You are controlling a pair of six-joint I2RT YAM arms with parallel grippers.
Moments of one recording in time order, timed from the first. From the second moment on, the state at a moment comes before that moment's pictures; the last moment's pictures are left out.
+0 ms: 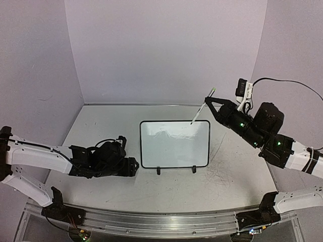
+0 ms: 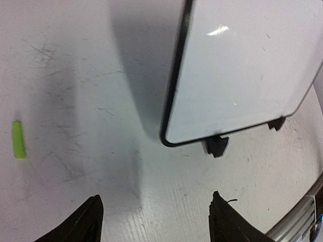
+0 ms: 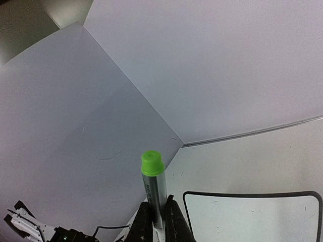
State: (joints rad) left arm -1.11 1.32 0.69 -0.20 -0.34 -0.86; right arm 0.89 0.98 0.80 0.30 0.18 0.66
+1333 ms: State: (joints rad) left arm -1.18 2.00 1.16 0.00 -0.10 -0.68; right arm 0.89 0.89 0.75 0.28 0.20 0.66
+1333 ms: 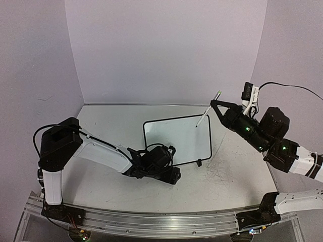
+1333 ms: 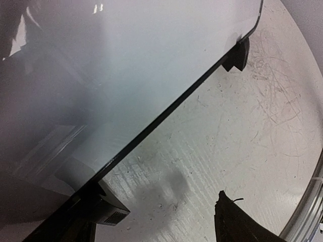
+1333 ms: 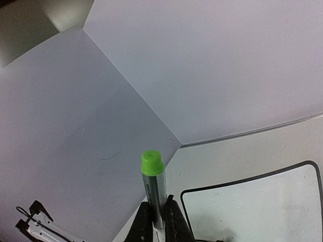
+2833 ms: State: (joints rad) left arm -1.10 1.35 0.93 0.32 0.24 -0.62; right arm 0.97 1.23 0.78 0.57 -0.08 0.74
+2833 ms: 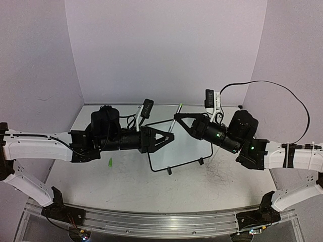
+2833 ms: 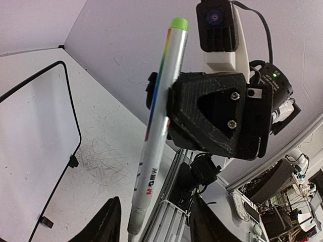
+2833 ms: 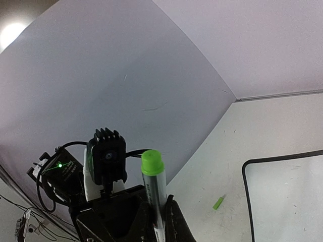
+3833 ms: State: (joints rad) left arm -1.10 1.20 0.77 0.36 0.32 -0.48; right arm 1.00 1.18 0.80 0.40 -0.11 0.72
